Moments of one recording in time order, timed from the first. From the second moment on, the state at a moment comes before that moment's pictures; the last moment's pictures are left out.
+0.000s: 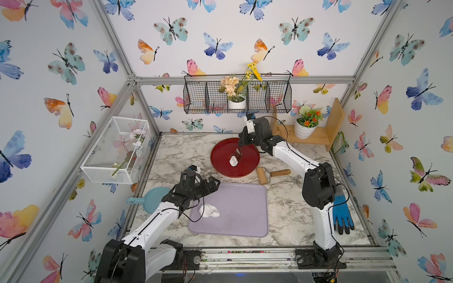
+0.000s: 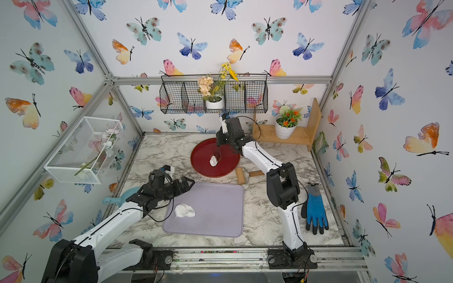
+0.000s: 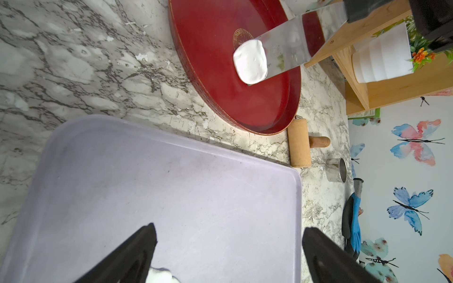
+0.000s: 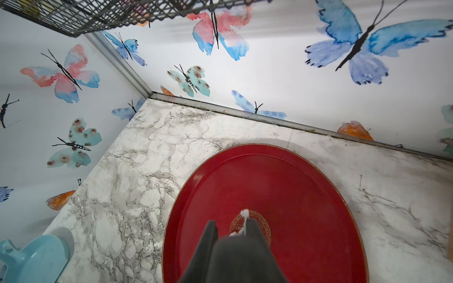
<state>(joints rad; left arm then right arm) -0.32 1.10 0.57 -0.17 0.31 -0.71 0.56 2.15 1.91 -0.27 -0.13 0.25</state>
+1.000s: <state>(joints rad) -0.32 1.08 0.52 -0.17 0.31 -0.71 0.72 2.15 1.94 -0.29 0.14 -0.09</state>
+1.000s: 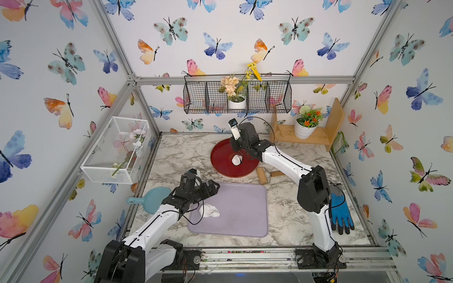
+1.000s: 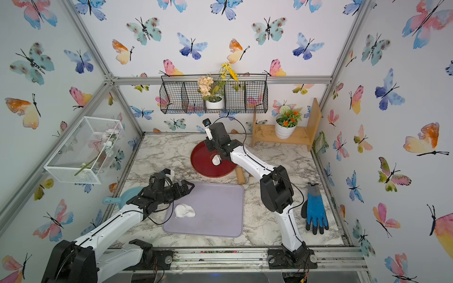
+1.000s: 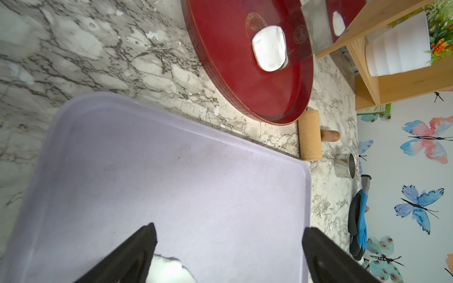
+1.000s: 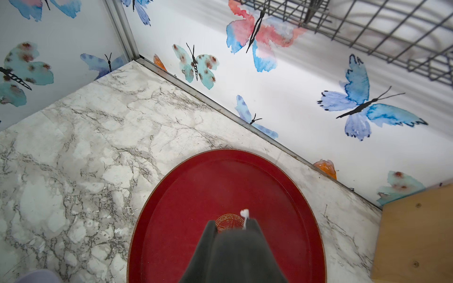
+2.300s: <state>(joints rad) -0.32 0.87 0.54 -0.20 0.31 -0.69 0.74 1.31 1.12 -0.04 0.07 0.22</state>
